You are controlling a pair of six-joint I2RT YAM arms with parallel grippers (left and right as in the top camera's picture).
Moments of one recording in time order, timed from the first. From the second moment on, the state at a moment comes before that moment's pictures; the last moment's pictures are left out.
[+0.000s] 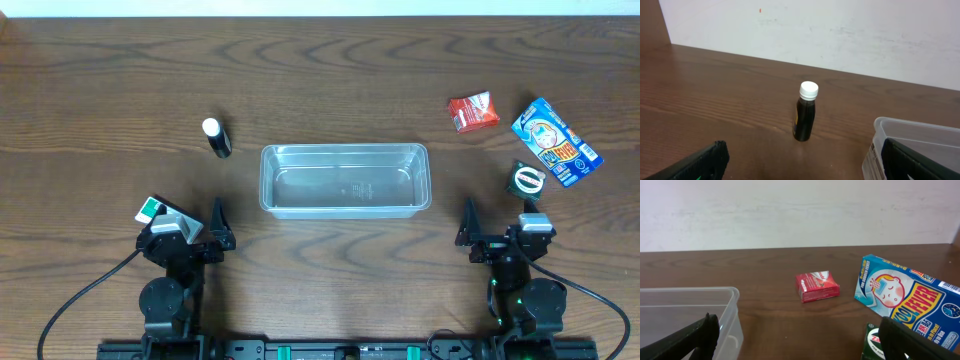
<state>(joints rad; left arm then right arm) 0.01 0.01 0.02 -0.12 -0.03 -0.16 0.04 0.01 0.01 -0.07 0.03 0.09</state>
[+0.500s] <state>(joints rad) 0.01 0.01 0.02 -0.12 -0.03 -0.16 0.04 0.01 0.01 -0.06 0.06 0.09</state>
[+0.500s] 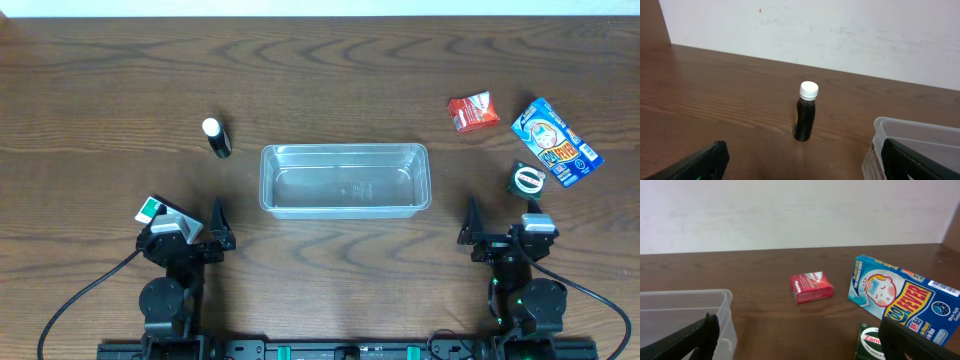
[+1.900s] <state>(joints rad) 0.01 0.01 0.02 -0.12 -0.03 -0.16 -0.14 1.41 1.34 -0.75 0.07 0.03</state>
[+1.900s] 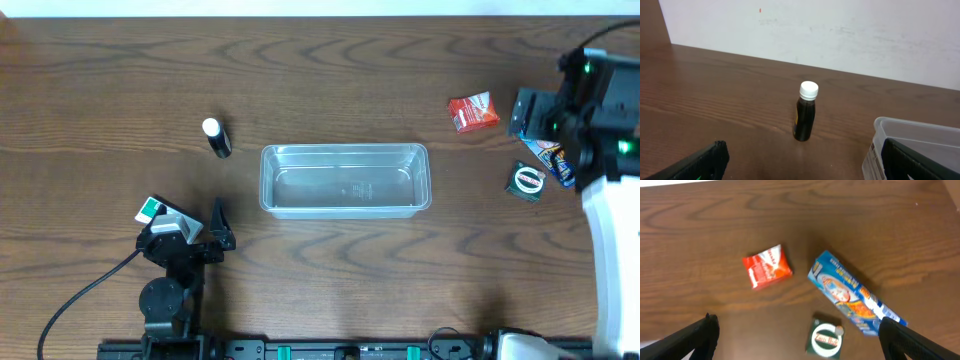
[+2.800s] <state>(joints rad) 0.01 0.01 0.02 -0.12 -0.03 -0.16 -0.35 1.77 1.35 -0.62 0.03 -0.29</state>
